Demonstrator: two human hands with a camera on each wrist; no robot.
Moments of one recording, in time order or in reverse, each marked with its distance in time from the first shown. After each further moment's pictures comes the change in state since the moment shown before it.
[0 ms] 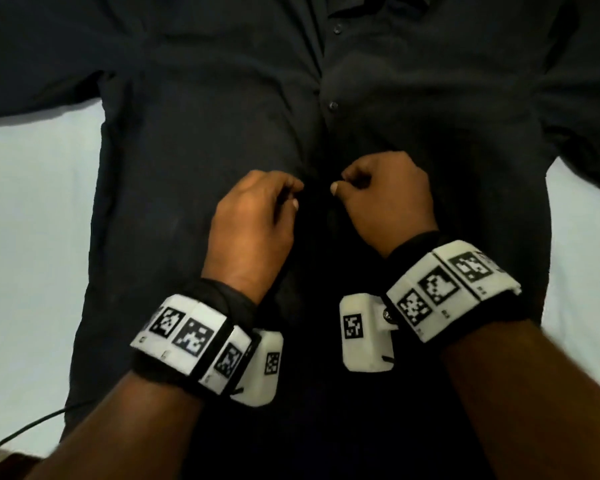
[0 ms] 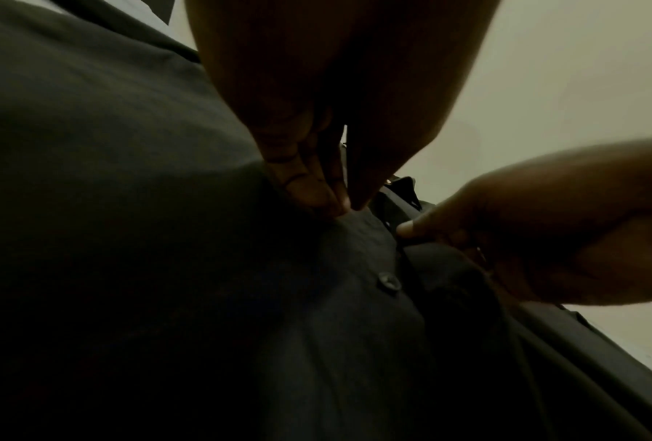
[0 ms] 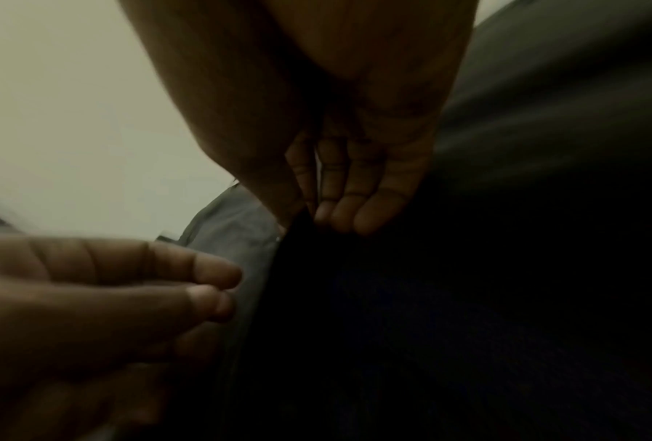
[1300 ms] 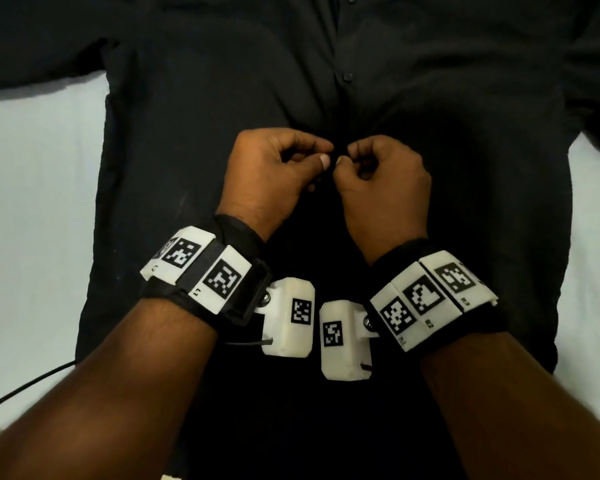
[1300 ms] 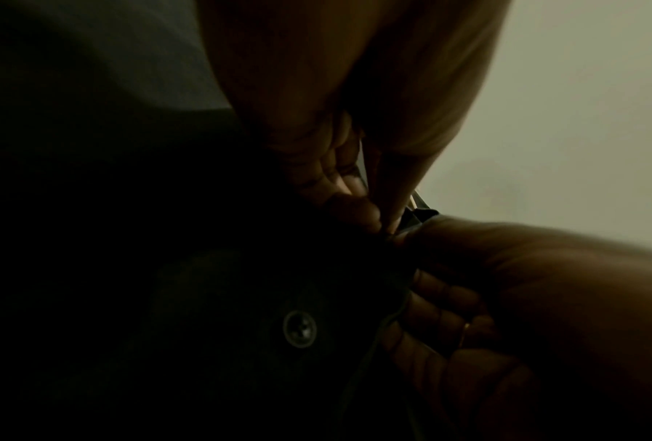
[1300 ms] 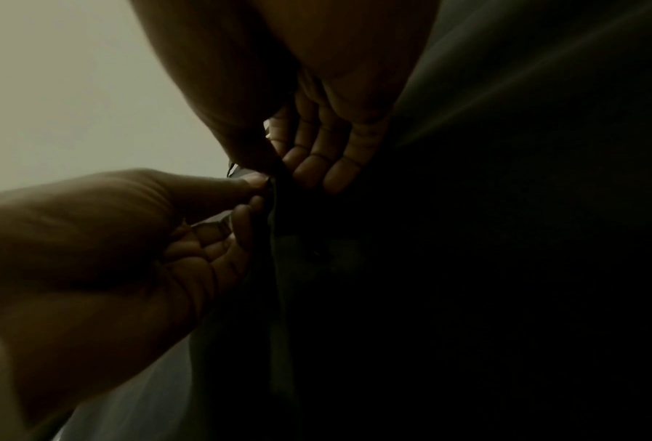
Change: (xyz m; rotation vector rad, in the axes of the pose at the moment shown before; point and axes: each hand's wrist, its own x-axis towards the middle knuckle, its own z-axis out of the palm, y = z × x) left_hand 0.028 0.007 0.002 -0.601 -0.117 -0.259; right_hand -0.021 -0.003 0.027 0.295 0.208 -0.064
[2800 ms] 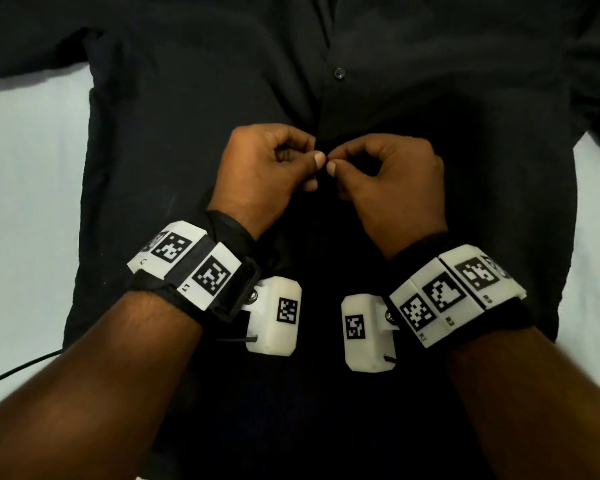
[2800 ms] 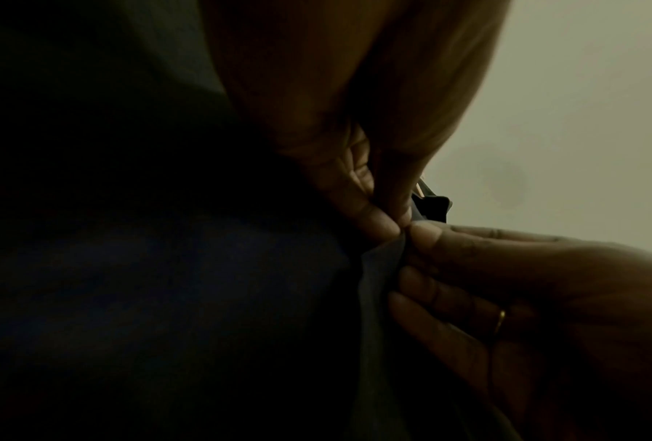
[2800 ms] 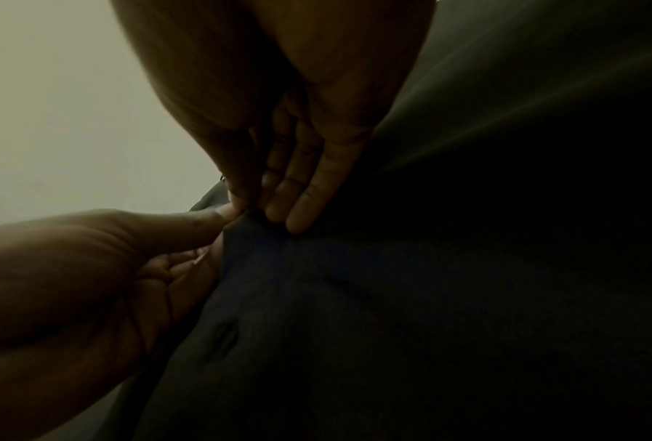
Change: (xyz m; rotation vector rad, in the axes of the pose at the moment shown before) left_hand 0.009 -0.012 0.000 0.004 -0.045 -0.003; right_hand 0.011 0.009 -0.008 -0.028 -0.091 -0.152
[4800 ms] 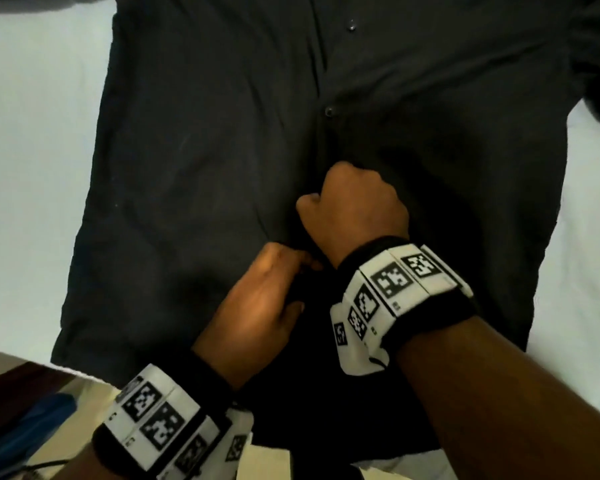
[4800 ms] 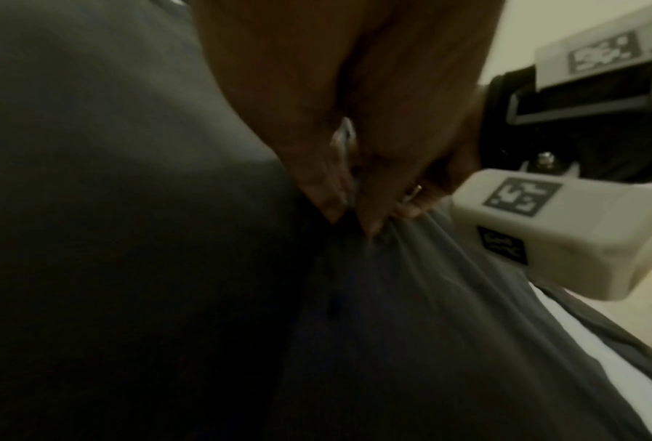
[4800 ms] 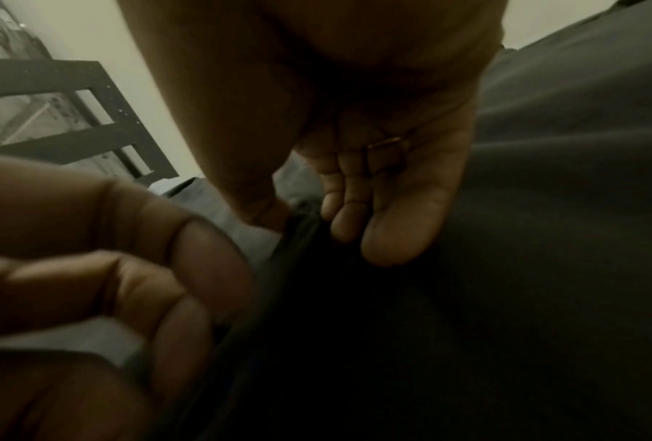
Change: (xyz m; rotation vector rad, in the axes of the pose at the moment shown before) left_hand -0.187 -0.052 0.009 0.477 -0.247 0.141; right_hand -0.076 -0.033 0.008 -0.581 -0.319 0.196
